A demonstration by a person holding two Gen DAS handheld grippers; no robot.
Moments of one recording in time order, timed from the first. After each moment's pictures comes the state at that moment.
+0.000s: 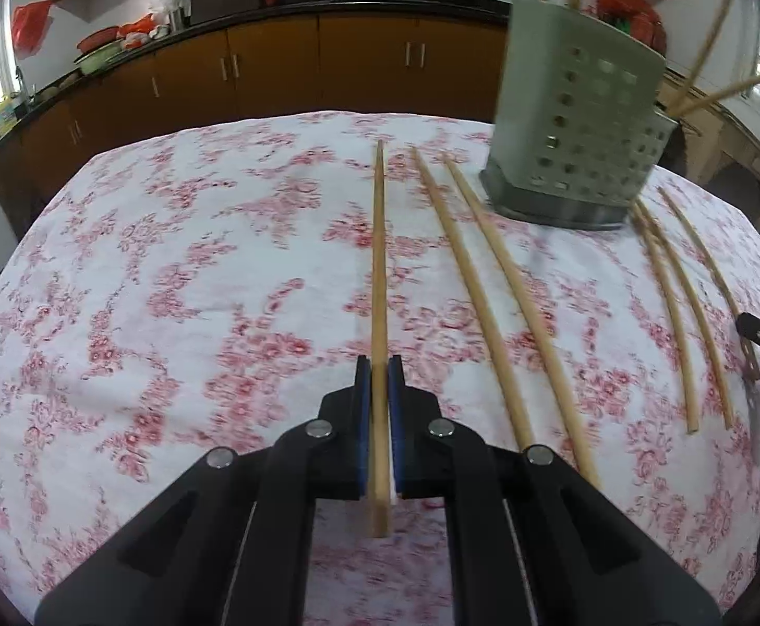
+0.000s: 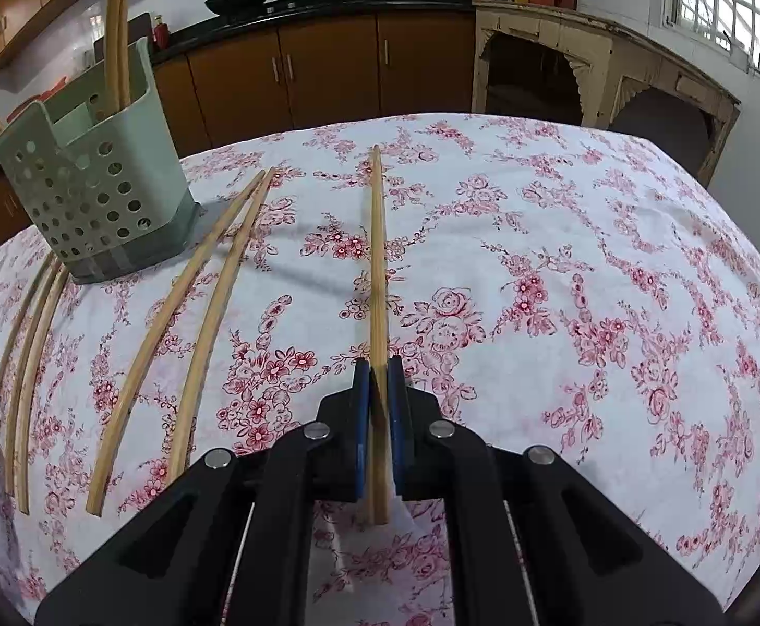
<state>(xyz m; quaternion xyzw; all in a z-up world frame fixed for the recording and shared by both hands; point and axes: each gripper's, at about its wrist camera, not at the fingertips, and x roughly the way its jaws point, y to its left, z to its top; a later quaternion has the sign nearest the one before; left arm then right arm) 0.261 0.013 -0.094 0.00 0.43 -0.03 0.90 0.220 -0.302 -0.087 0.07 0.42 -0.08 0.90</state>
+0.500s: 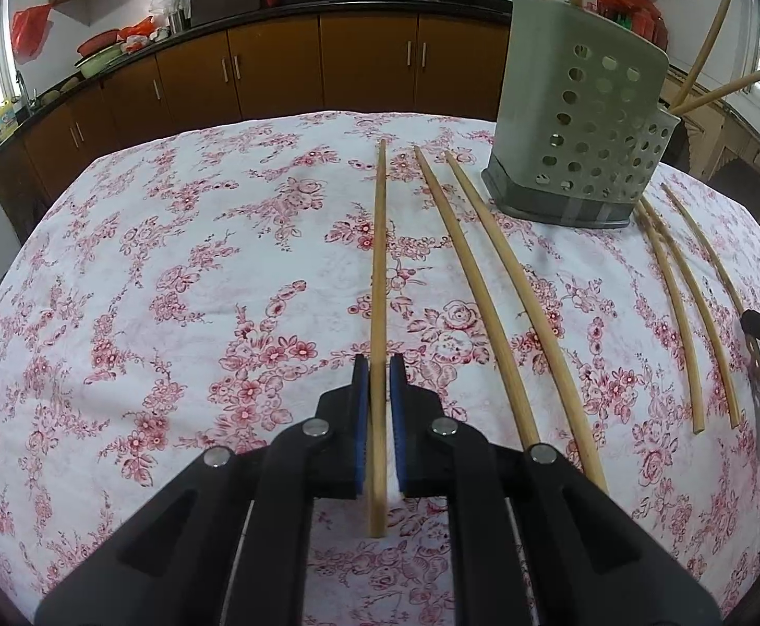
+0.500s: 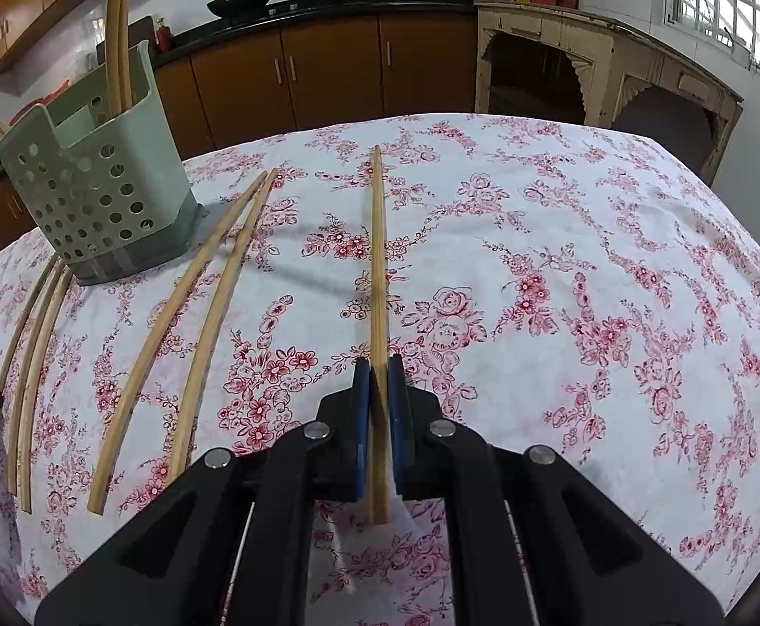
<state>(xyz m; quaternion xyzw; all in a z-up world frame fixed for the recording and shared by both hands) 0.265 0.010 -0.093 0.01 0.43 -0.03 0.90 0.220 -0.306 -0.088 0.08 0.42 -0.08 0.90</state>
